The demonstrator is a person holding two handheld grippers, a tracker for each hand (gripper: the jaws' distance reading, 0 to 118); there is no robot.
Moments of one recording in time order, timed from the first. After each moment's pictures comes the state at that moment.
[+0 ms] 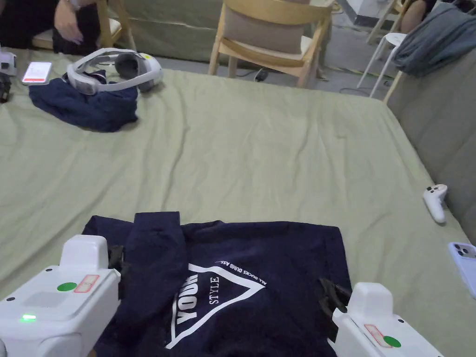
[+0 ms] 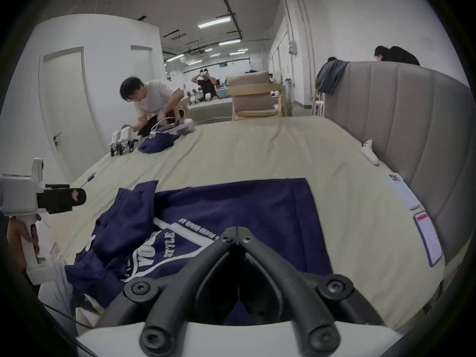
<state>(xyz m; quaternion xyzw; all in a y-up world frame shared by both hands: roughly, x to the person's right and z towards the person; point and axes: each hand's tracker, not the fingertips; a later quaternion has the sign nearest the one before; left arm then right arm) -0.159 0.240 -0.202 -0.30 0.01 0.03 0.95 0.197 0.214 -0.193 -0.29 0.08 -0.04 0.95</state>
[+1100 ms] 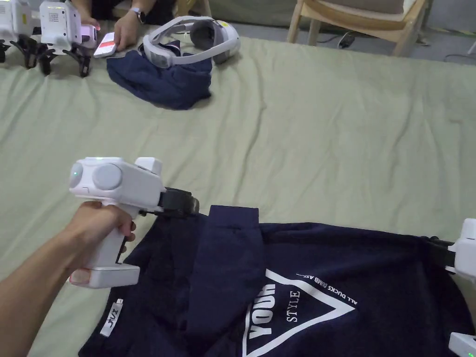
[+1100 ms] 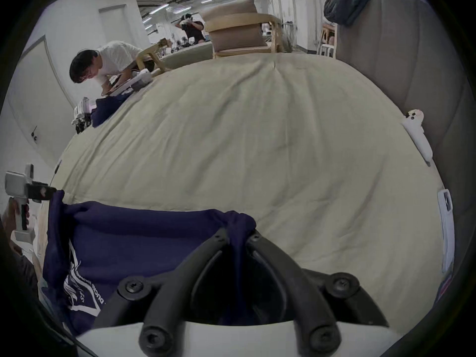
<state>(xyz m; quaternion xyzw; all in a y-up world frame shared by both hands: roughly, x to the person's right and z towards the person) -0.307 0.171 -0.427 -0.54 -0.11 0.15 0.82 0.267 0.132 -0.440 -0.47 0.09 -0.04 0.88</state>
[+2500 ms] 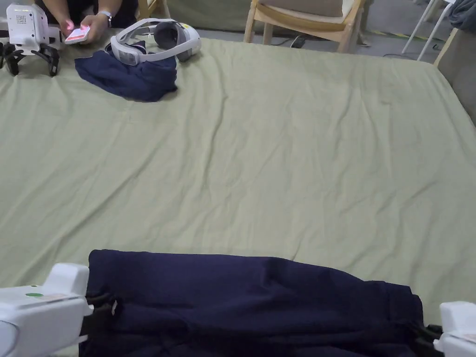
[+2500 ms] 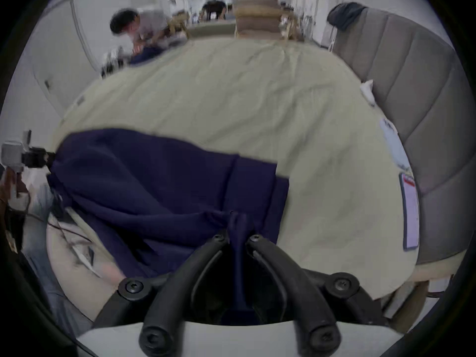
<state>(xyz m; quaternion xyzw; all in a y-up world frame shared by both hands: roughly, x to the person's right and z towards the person) -0.267 0.190 -0.124 -0.53 -0.09 0.06 0.84 0.282 0.162 -0.163 -0.54 0.10 0.08 0.83</state>
